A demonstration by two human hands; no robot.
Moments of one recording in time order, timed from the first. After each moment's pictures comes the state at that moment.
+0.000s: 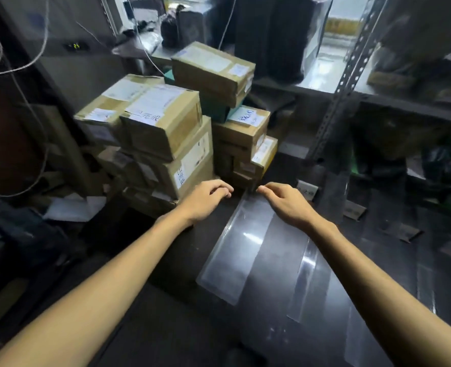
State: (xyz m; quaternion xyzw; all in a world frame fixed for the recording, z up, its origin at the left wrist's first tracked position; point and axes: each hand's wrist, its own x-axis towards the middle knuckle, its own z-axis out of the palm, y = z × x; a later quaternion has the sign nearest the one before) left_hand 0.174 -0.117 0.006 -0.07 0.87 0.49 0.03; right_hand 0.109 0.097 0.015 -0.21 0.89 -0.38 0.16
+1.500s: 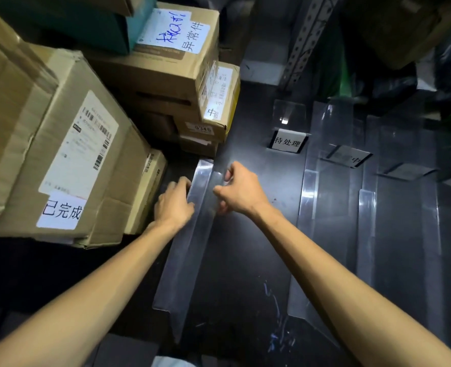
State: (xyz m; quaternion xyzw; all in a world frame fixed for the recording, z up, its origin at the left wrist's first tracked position) left_hand 0.052 -0.122 -0.205 -0.15 0.95 0.21 0.17; right_hand 0.017 0.041 -0.143 0.07 0.85 -0.44 0.27
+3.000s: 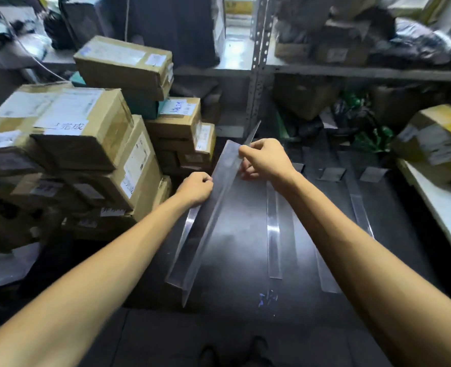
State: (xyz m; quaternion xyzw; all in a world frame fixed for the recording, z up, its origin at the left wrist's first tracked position) left_hand 0.121 -0.066 -0.017 -0.04 0.91 0.39 0.12; right_hand 0.139 0.107 0.072 0.07 0.81 -0.59 0.06
